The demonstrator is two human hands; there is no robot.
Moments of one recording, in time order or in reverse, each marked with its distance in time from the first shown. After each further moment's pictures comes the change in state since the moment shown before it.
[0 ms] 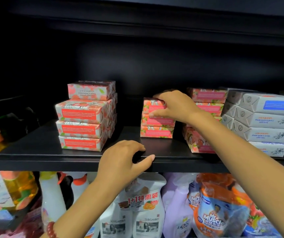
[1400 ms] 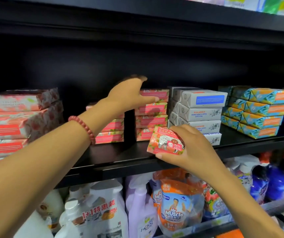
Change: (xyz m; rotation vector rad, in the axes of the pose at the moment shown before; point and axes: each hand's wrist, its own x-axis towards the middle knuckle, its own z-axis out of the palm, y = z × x) left_hand 0.179 0.125 0.005 0.052 -0.129 0.215; right_hand -0.185 0.053 -0.005 0.250 0.242 0.306
